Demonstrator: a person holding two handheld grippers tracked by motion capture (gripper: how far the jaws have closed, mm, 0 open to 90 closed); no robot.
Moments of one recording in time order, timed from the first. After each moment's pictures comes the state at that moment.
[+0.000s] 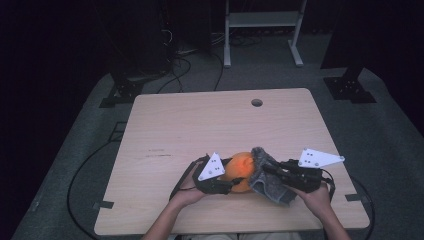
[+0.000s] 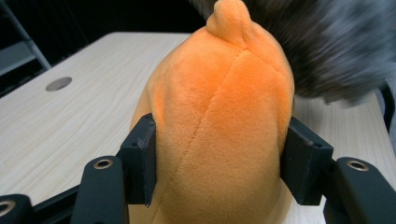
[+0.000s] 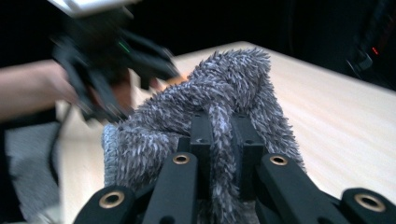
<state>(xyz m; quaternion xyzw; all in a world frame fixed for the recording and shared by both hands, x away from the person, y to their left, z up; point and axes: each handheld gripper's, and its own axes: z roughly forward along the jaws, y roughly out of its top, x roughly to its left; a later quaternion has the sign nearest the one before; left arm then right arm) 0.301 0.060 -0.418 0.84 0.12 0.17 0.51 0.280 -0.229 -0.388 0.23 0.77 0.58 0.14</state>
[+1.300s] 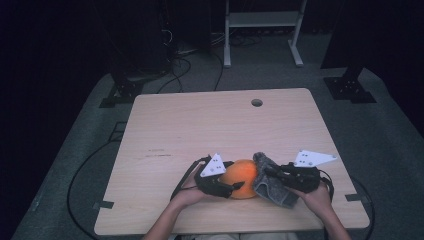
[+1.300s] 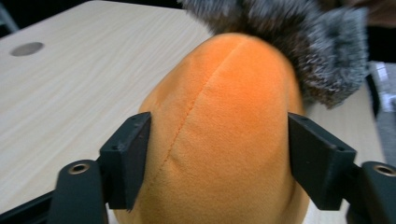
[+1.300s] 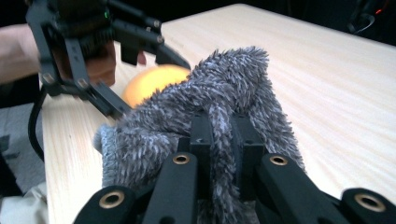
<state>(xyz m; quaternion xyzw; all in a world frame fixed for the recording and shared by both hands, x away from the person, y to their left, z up) 0.306 0.056 -0.430 0.84 0.16 0.13 0.50 0.288 -0.238 -0.408 0.26 0.80 0.53 0.13</state>
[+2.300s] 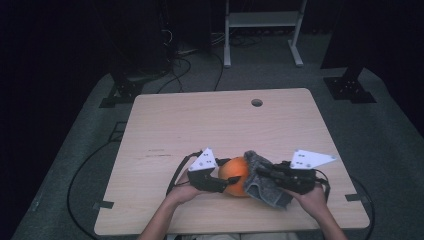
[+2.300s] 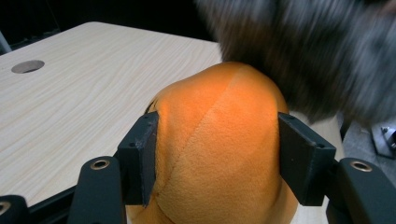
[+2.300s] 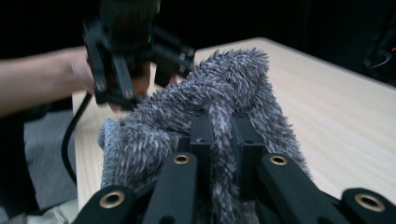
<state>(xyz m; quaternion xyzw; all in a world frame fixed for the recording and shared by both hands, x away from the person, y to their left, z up) 0.311 0.080 -0.413 0.82 0.15 0.08 0.55 0.280 -0.211 -0.388 0.21 0.79 0.56 0.12</state>
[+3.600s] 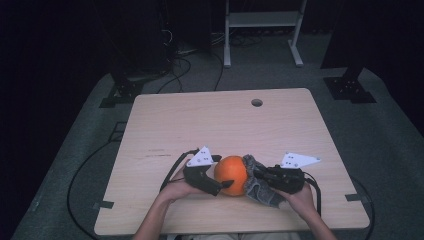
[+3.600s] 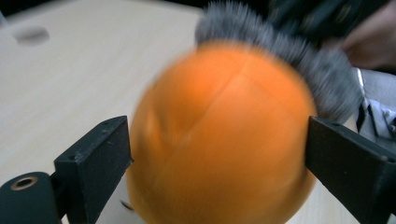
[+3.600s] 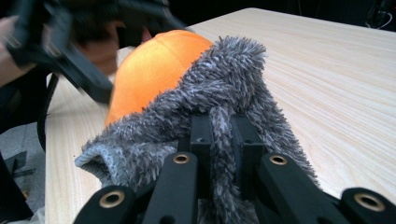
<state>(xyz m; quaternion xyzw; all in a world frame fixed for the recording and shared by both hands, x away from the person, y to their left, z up) 0.324 0.089 -0.427 0.84 0.16 0.07 0.51 0.299 -0.208 -0.435 0.27 0.78 0.55 0.10</state>
